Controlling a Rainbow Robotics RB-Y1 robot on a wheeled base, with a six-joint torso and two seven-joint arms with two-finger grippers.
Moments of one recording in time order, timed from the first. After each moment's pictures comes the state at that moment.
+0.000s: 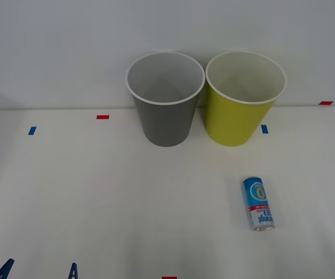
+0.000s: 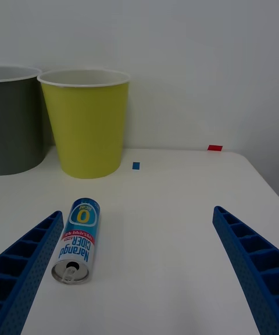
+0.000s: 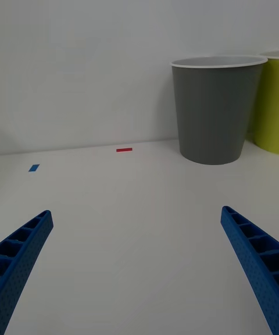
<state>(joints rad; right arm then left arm) 1.31 -0.49 0.12 -2.22 -0.28 -0.77 1.58 1.17 0.43 -0.40 -2.10 0.26 -0.81 -1.82</state>
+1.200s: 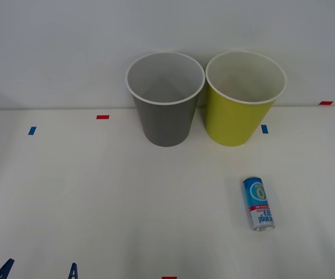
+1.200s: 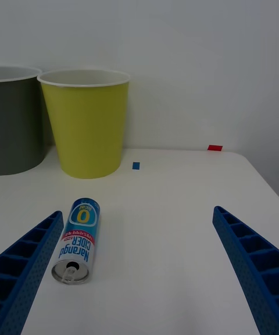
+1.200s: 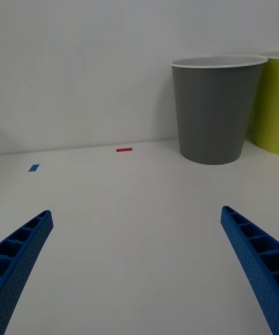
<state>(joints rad) 1.31 -0.49 0.12 -2.22 -0.28 -0.77 1.58 1.17 0.43 -0.40 -2.10 0.26 -0.81 -1.82</state>
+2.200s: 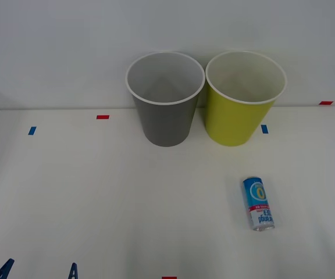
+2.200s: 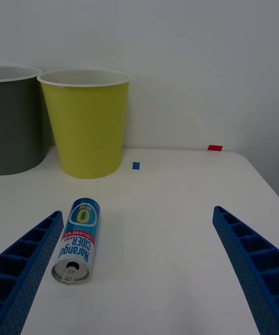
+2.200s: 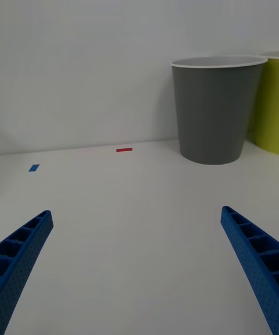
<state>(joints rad) 1.31 -0.49 0.12 -2.22 -0.28 -0.77 1.58 1.17 0.43 -0.40 -2.10 0.26 -0.81 -1.82</state>
